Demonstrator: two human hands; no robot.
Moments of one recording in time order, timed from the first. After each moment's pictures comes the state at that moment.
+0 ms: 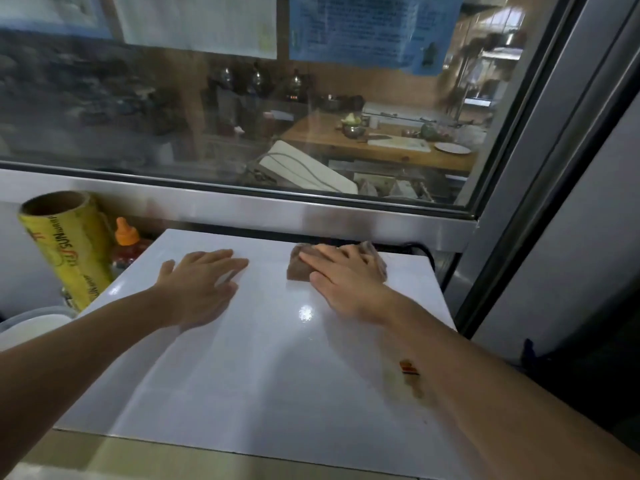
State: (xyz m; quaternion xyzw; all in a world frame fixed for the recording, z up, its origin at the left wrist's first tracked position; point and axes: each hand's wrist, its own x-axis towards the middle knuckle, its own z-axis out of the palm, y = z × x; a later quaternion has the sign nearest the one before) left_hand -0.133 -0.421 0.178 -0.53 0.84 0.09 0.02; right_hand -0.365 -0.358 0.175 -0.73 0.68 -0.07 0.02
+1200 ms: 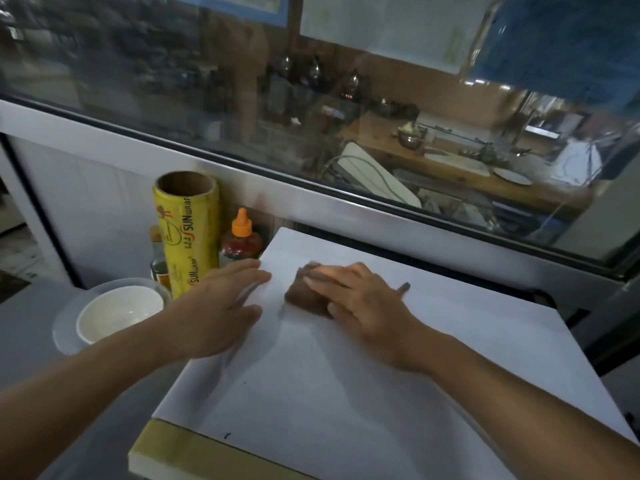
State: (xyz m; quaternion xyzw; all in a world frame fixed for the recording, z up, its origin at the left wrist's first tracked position) left_hand 0.004 -0.420 0.180 -0.51 0.81 0.24 -0.14; right_hand -0.235 -0.407 0.164 -0.87 0.48 -0.13 0.02
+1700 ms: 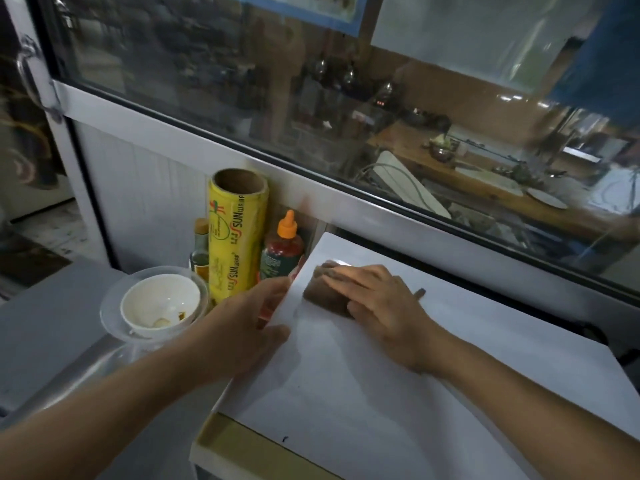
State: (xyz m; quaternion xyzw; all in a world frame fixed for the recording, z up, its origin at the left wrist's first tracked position) left_hand 0.029 -0.399 0.171 -0.52 0.74 0.36 -0.22; right_hand -0.204 -0.424 0.166 -0.88 0.47 -0.11 0.03
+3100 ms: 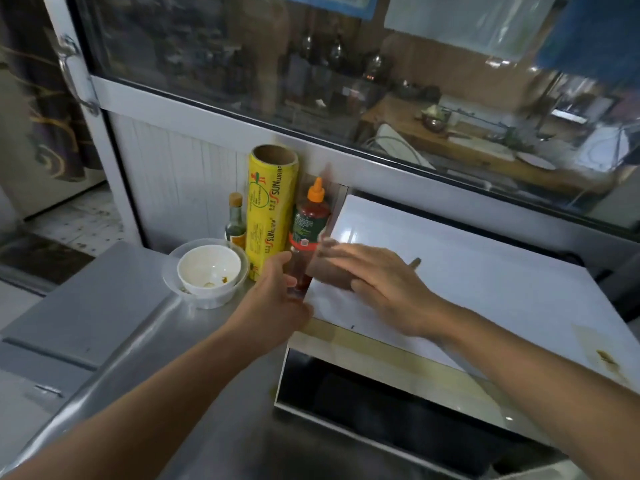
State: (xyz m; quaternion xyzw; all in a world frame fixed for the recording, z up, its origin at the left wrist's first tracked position) left_hand 0.072 -0.339 0.158 -0.51 0.60 0.53 -0.30; right_hand -0.137 -0.353 0.166 -0.86 0.49 -0.12 0.06
